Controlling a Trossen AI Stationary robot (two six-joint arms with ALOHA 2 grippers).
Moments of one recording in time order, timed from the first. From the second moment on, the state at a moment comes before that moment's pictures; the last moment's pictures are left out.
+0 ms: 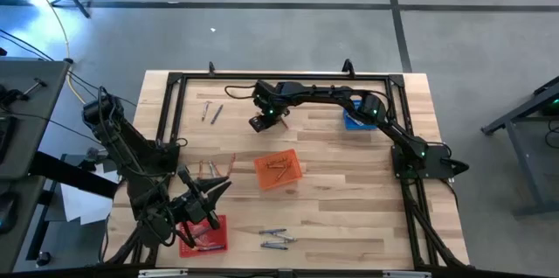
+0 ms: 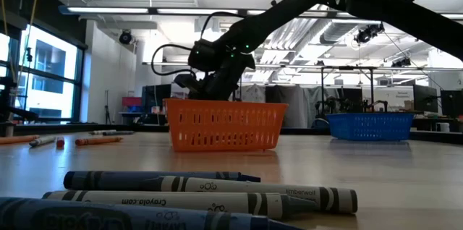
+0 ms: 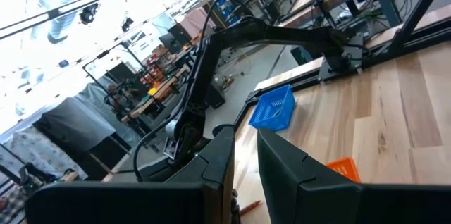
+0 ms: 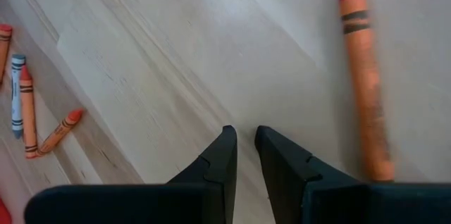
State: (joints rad) left arm -0.99 1.38 0.93 0.15 -1.57 0.32; right arm -0.35 2.46 2.02 -0.71 -0.37 0.54
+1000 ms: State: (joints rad) left arm -0.99 1.38 0.93 0.15 -1.57 0.30; right arm -0.43 2.43 2.01 -0.76 -0.73 0.46
